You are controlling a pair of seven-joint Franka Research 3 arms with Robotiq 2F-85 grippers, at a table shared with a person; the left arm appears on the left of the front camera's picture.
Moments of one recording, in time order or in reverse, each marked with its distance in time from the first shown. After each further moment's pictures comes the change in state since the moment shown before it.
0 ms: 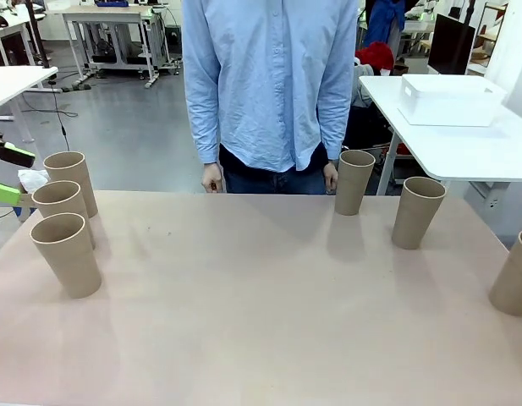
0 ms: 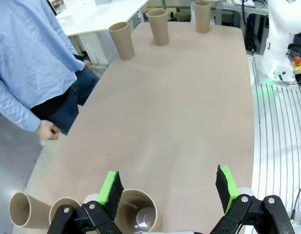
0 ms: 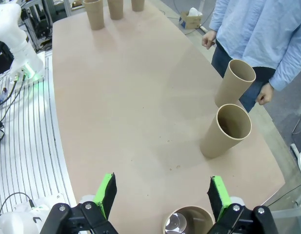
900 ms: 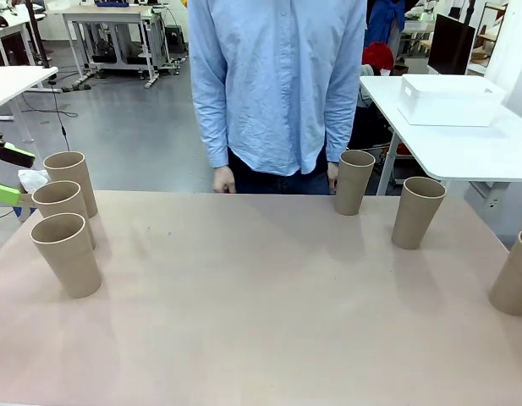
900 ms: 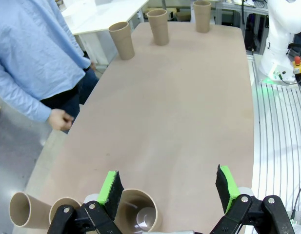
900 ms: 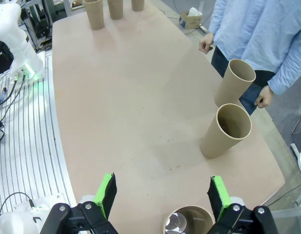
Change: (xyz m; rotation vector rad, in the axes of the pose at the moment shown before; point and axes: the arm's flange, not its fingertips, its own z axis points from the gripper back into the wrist) left arm -0.001 0.000 0.000 0.000 0.000 -0.001; right arm 0.000 0.000 0.000 0.000 0.001 0.000
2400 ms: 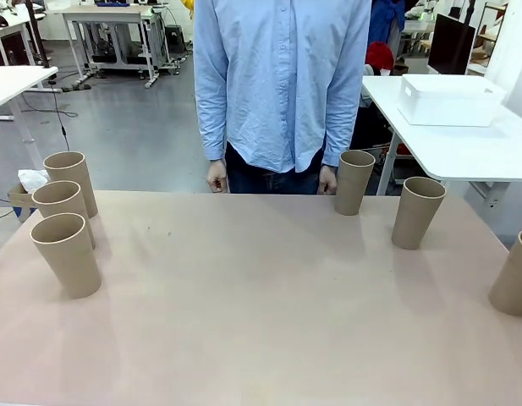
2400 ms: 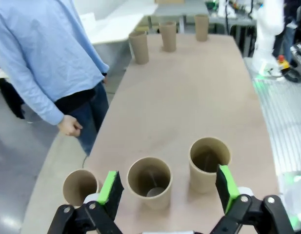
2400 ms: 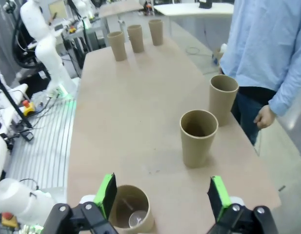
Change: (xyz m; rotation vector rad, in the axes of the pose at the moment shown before) left arm -0.080 0.188 0.102 -0.129 -0.110 -0.043; right arm -0.081 -0.185 0.029 0.277 -0.228 -0.033
